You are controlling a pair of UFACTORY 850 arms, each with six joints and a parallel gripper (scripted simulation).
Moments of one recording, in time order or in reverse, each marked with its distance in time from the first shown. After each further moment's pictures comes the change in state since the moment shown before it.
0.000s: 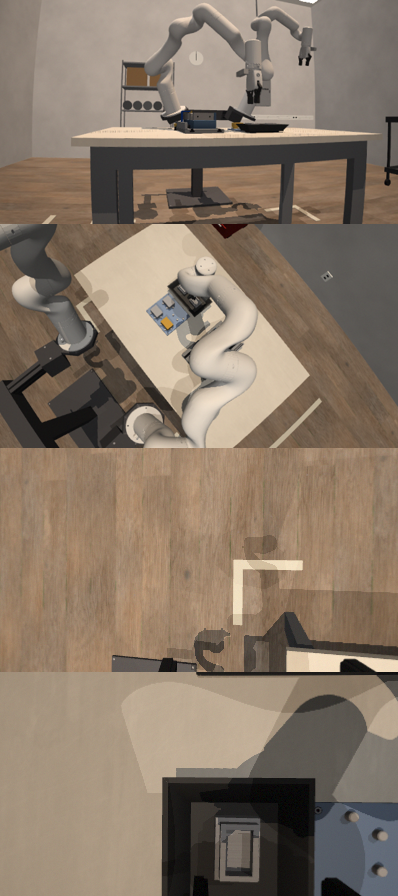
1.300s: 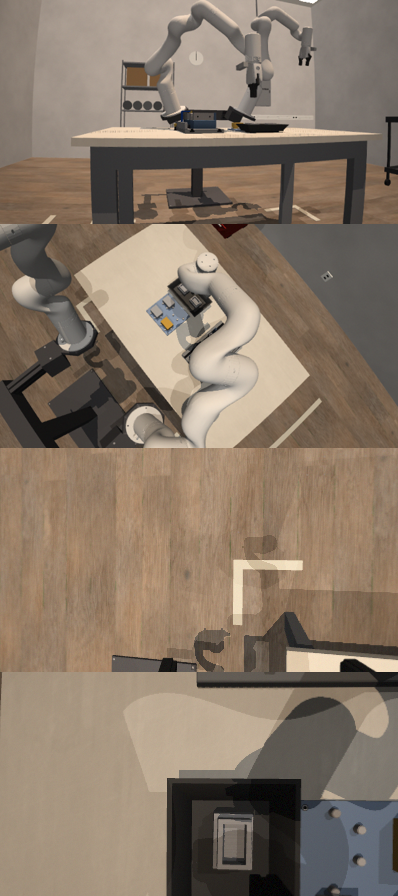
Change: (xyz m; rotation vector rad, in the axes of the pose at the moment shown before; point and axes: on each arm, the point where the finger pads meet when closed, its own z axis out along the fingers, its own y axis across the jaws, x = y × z) left arm 0.000 0.000 0.000 0.000 0.000 0.000; right arm 0.001 0.000 -0.035 0.000 0.000 0.000
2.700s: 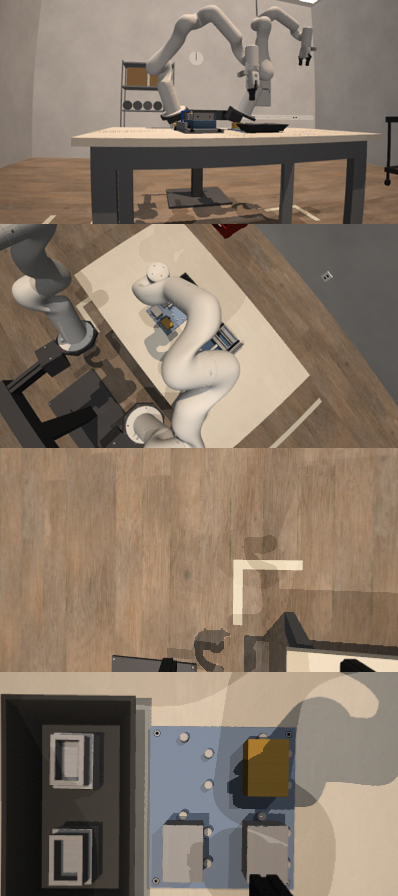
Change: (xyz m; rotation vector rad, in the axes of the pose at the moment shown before) left arm 0.000 0.000 0.000 0.000 0.000 0.000; right arm -0.086 0.173 0.000 -0.005 -0.001 -0.003
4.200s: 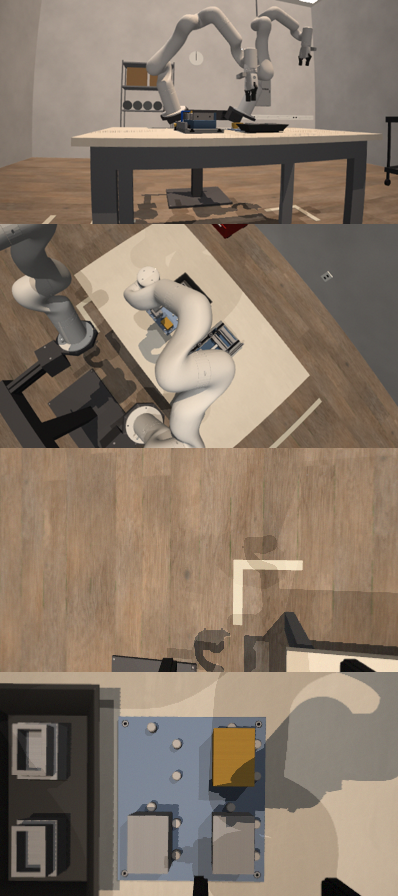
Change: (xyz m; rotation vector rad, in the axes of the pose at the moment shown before) left arm 0.000 0.000 0.000 0.000 0.000 0.000; right arm -0.011 0.037 0.005 0.005 0.000 0.003
